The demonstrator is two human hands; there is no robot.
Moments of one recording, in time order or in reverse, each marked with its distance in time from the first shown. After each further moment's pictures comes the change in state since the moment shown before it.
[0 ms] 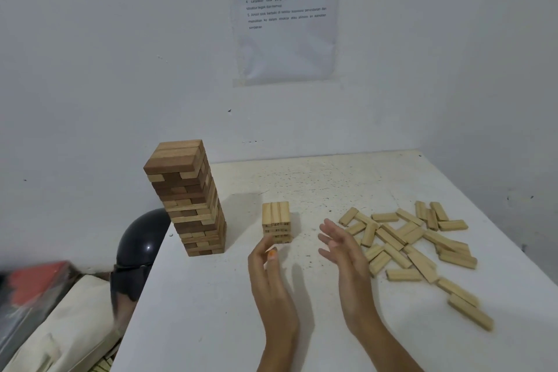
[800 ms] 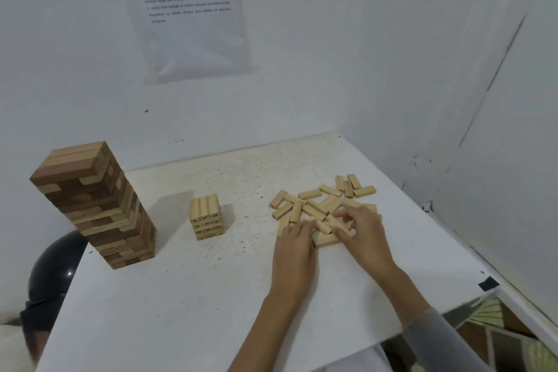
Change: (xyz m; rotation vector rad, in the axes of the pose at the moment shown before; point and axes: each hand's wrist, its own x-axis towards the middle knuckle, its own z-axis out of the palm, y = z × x) left_hand -0.034 -0.041 0.086 0.796 -0.758 0.684; right_hand 0.024 -0.011 -0.153 -1.031 0.180 -0.141
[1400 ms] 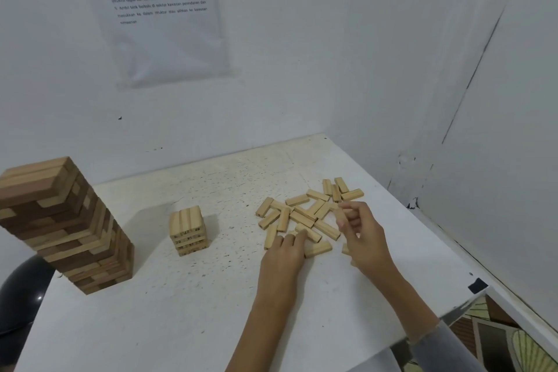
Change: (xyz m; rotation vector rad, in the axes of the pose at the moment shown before) left_hand 0.011 -0.001 -0.005 0.291 -0.119 0.067; right_hand -0.001 0.000 -0.013 0.477 0.082 0.121
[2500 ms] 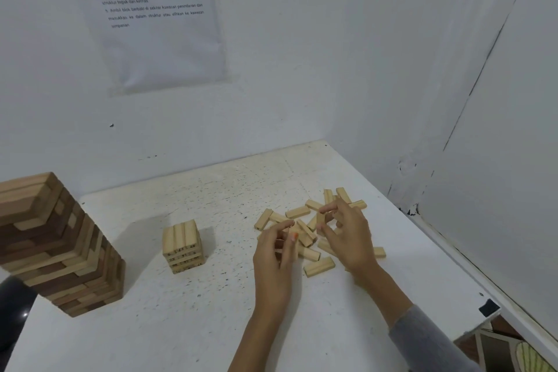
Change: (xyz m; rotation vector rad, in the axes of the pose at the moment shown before) left_hand 0.018 0.000 -0.008 -1.049 0.230 -0.441; right_hand 0.038 0.002 0.028 -0.299 0.007 -0.124
